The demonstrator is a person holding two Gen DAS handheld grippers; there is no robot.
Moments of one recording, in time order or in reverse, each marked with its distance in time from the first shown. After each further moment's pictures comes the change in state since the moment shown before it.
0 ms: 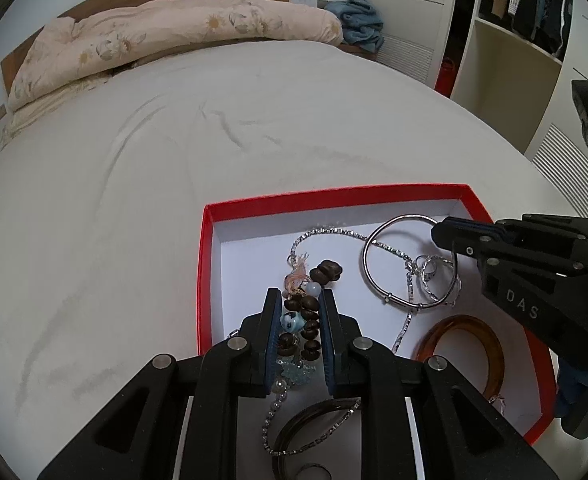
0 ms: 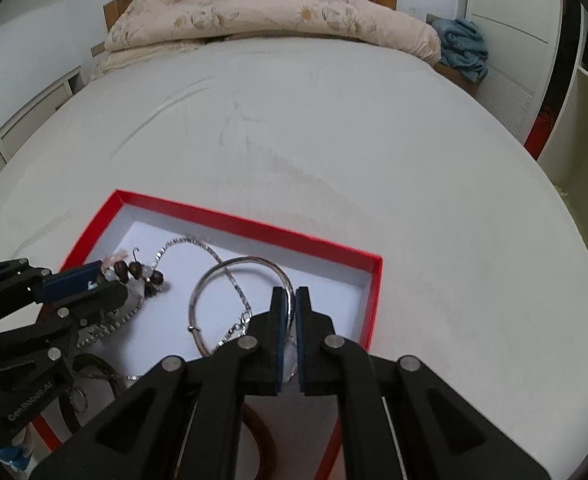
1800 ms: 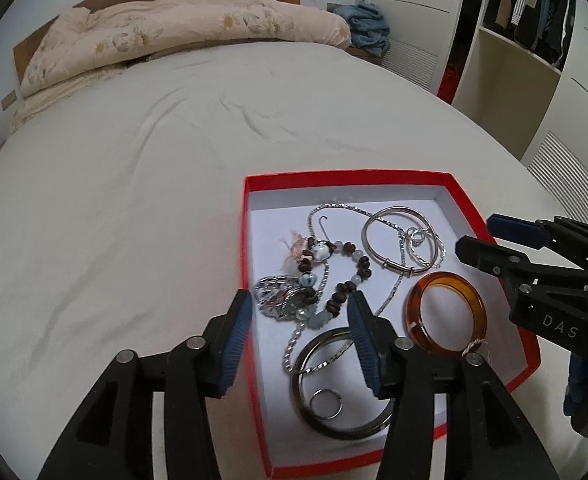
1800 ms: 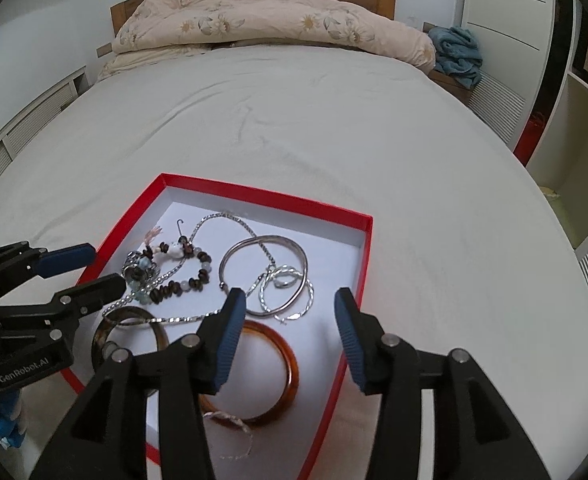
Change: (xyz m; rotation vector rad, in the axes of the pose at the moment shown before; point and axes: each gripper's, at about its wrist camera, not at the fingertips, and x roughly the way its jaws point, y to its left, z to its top) left arm -0.043 0.015 -0.023 -0.035 -0.010 0.009; right arm -0.052 0.015 -0.028 -0.008 -0.026 -0.013
